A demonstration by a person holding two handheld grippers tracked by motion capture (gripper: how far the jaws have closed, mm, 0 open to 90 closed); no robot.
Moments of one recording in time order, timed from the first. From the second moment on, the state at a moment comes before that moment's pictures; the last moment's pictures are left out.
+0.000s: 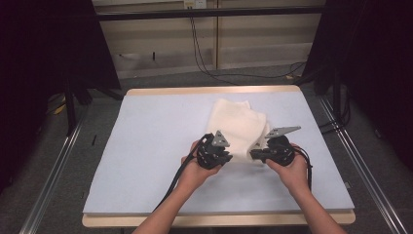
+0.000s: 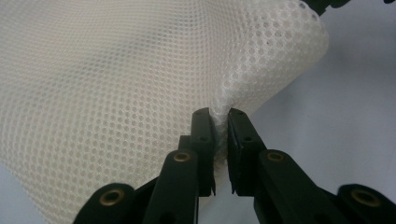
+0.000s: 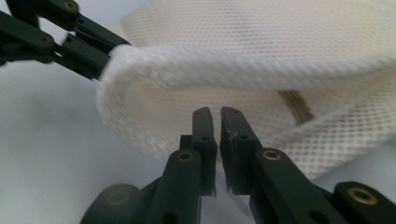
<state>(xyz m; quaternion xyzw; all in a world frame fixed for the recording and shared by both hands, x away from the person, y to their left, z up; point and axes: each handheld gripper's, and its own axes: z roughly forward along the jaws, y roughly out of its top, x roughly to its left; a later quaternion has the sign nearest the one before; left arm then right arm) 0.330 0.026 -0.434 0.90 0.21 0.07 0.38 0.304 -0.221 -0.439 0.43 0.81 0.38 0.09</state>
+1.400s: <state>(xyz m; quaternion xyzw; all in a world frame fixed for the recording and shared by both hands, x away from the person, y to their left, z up) 0.381 0.197 -0.441 0.79 0.45 0.10 0.39 0.337 -0.238 -0.462 0.50 0.76 0.40 0.11</state>
